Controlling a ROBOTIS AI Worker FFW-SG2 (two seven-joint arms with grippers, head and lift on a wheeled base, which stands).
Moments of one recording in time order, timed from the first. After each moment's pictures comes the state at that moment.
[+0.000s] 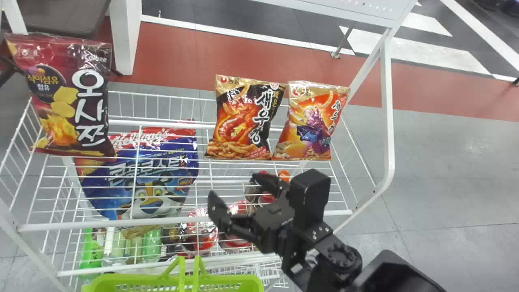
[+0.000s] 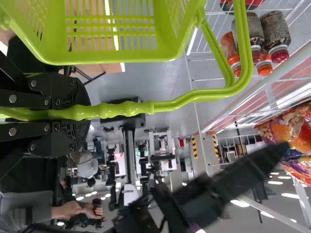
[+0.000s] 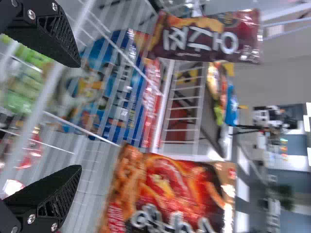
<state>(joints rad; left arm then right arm) 0.63 0.00 -0.03 -2.15 0.47 1.35 -0.77 0.52 -0.45 0.20 -2.27 -0.32 0.42 -0.05</state>
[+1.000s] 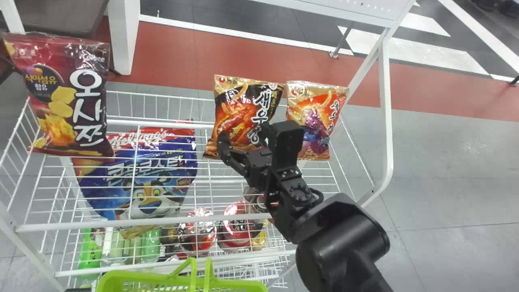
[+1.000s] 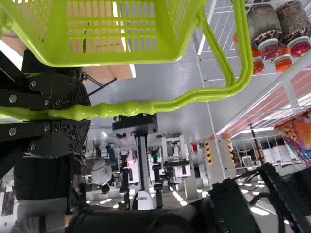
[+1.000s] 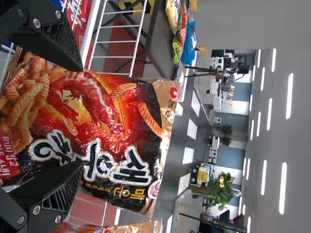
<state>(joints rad) 0.60 0.00 -0.08 -2.16 0.45 1.38 -0.75 0.14 -0.35 0.28 -1.87 -0.23 0.32 -0.19</state>
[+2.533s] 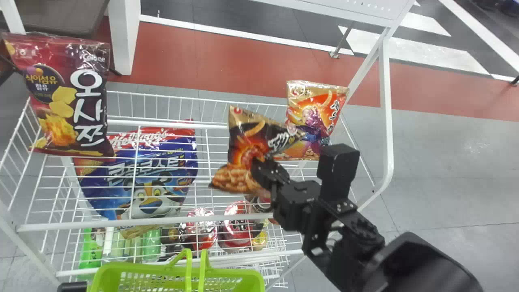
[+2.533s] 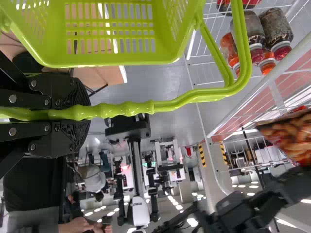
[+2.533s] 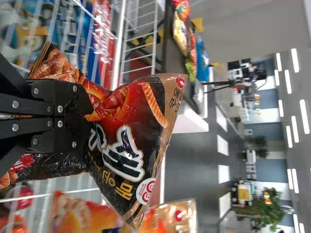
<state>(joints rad) 0.60 0.00 -0.07 -2.15 0.44 1.33 -0.74 0.51 -0.38 0.03 -2.36 -0.44 0.66 -0.08</state>
